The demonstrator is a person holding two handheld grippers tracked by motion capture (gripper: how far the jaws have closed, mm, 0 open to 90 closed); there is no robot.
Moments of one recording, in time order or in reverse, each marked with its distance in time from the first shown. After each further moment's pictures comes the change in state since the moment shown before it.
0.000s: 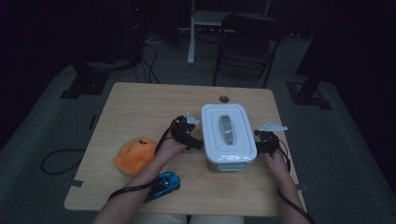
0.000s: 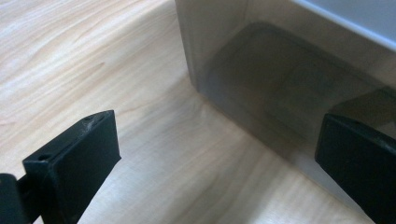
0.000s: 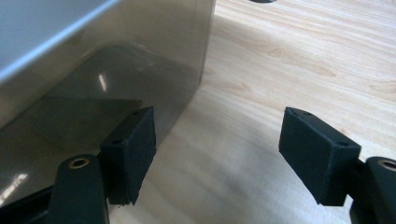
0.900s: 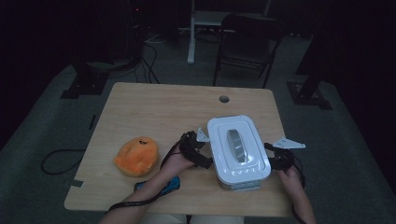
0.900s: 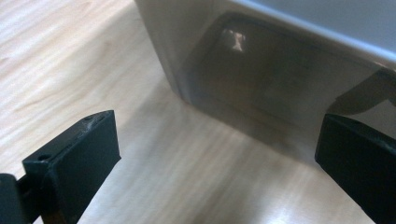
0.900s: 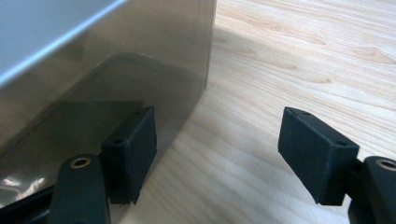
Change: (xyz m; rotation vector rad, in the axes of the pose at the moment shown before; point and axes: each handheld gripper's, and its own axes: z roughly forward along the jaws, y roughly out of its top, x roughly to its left) left arm -0.061 -0.015 -0.006 0.023 -0.115 0.105; right arm 0.004 -0.042 -0.056 -0.040 0.038 -0.012
